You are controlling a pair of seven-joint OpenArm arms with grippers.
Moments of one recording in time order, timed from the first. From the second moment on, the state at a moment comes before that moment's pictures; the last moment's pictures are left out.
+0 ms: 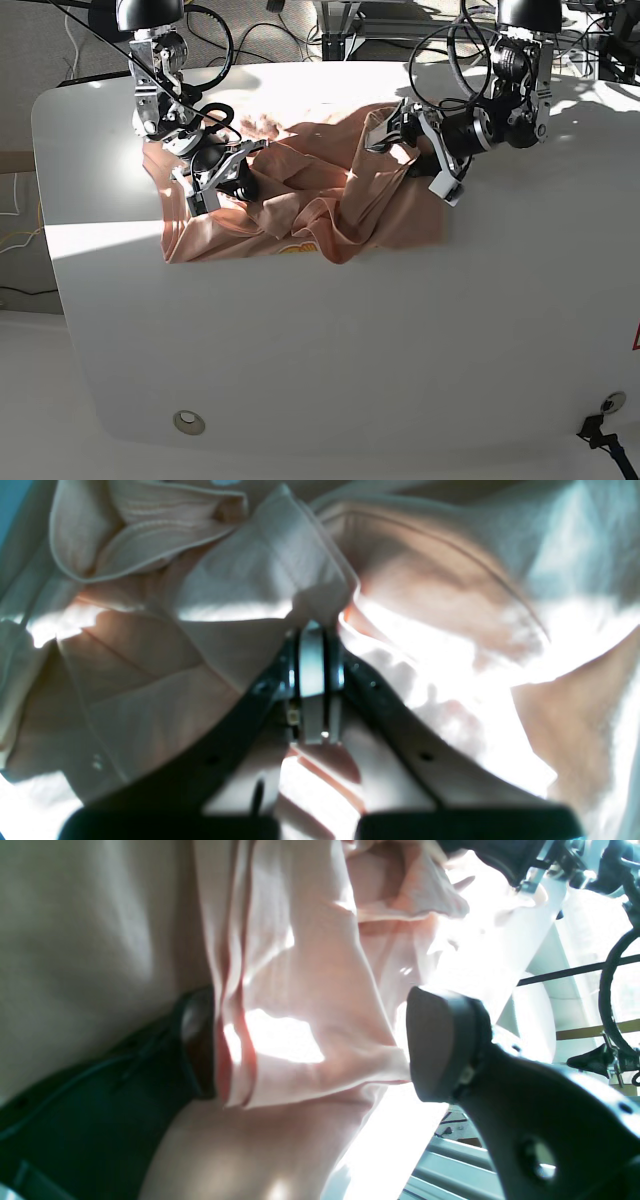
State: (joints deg) left arm 10.6 -14.1 -0.2 86.6 -47.1 -41.6 50.6; right arm -9.8 13.7 -2.0 83.4 26.0 22.6 -25.0
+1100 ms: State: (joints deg) left arm 1.6 -13.1 1.6 95.4 -31.6 -41.2 46.4; right arm -8.4 13.6 -2.0 83.4 25.6 22.6 -26.5
